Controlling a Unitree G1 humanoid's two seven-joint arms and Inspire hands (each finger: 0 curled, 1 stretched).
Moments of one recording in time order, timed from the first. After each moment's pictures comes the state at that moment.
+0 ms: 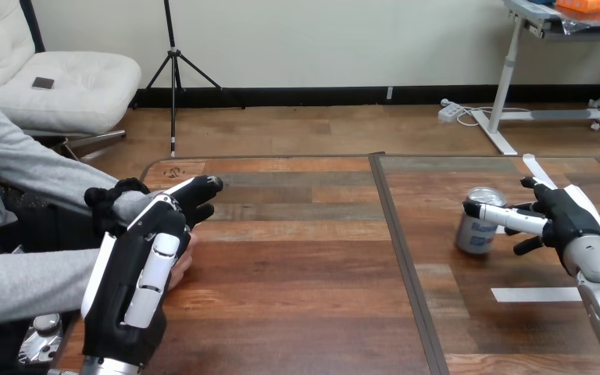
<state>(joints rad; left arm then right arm) 0.12 0.10 0.10 0.28 -0.27 -0.68 -0.42 -0.75 -0.47 -0.02 1.30 -0.22 -0.08 0.04</state>
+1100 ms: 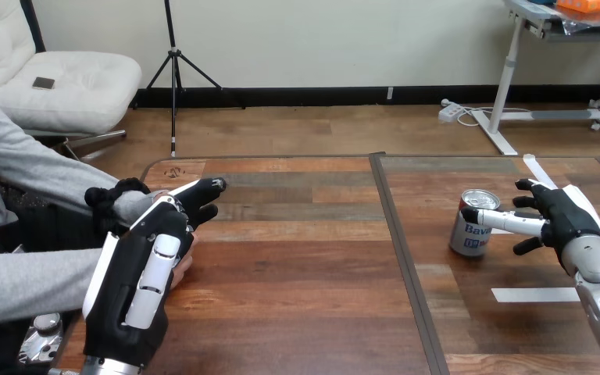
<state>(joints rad) 0.12 0.10 0.10 0.28 -0.28 -0.68 -0.44 -0.75 -0.47 -0.01 1.30 -0.22 -0.08 0.03</state>
